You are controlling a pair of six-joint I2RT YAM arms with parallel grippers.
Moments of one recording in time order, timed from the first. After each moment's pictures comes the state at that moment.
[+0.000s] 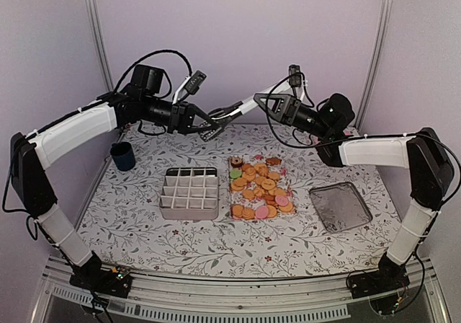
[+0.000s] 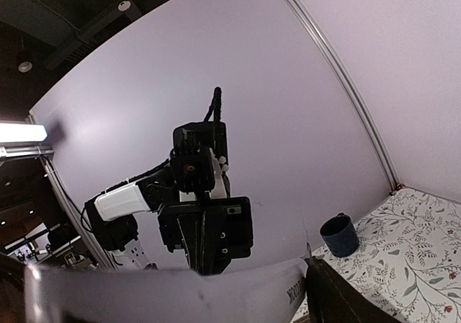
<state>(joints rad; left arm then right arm) -0.52 1.64 1.52 -0.40 1.11 0.02 0.59 1.76 1.14 1.10 -0.73 0.90</state>
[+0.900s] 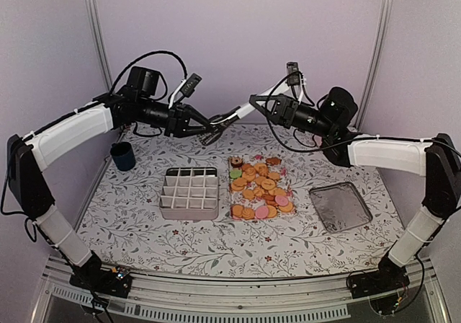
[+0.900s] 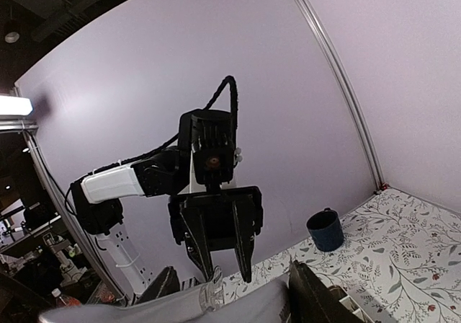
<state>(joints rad) -0.50 1.62 1.50 -0.43 1.05 0.11 0.63 1.67 1.15 0.90 -0.70 0.73</state>
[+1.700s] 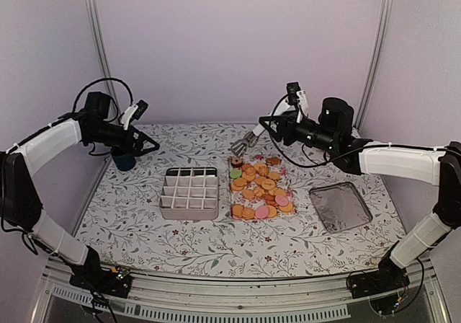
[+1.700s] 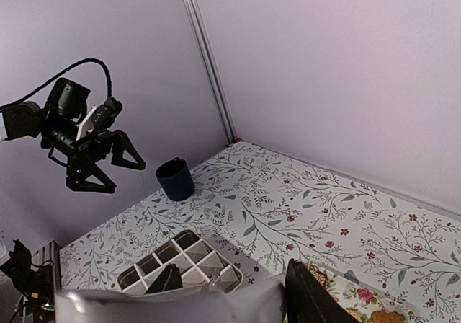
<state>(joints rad) -0.10 1.47 1.24 -0.60 0.69 0.33 0.63 1.52 1.02 0.47 -0.31 0.25</state>
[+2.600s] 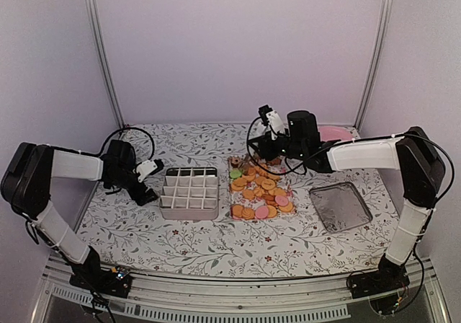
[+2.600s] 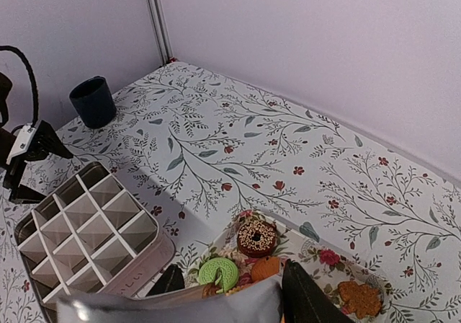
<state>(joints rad) -0.16 1.58 0.75 -0.18 0.19 0.71 0.68 1.82 1.17 0.33 -0.11 0.06</state>
